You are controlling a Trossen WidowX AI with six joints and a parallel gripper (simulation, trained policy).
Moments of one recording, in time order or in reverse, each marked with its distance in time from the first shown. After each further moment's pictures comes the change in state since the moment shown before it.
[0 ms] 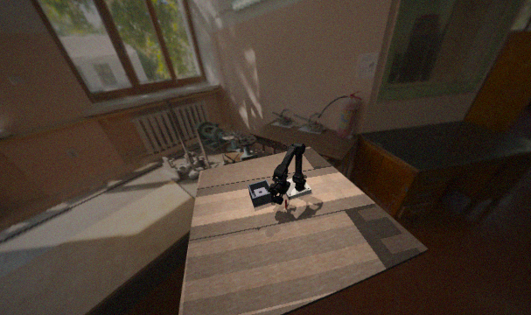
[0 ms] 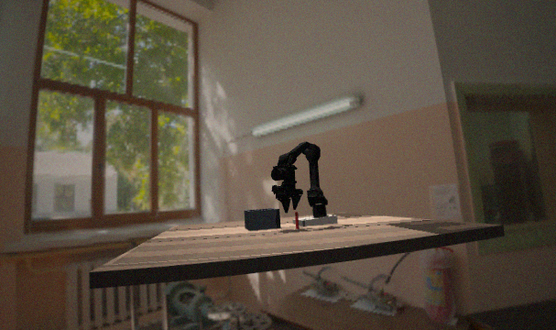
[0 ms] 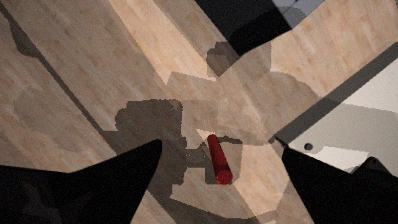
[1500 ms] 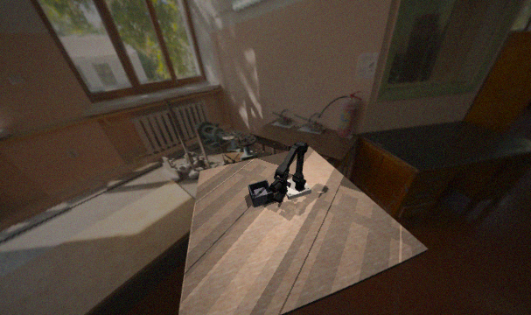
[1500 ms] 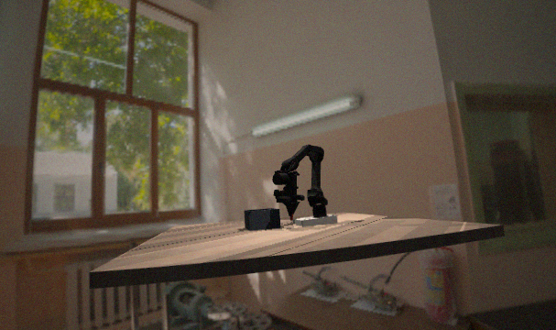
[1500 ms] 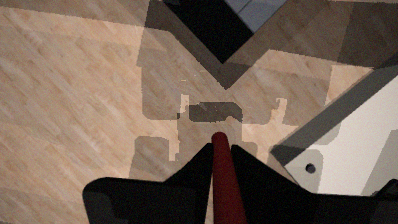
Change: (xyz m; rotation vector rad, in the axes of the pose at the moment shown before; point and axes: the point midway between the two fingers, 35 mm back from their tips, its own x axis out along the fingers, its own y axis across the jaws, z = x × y) arm 0.028 -0.024 0.010 0.056 -0.019 0.057
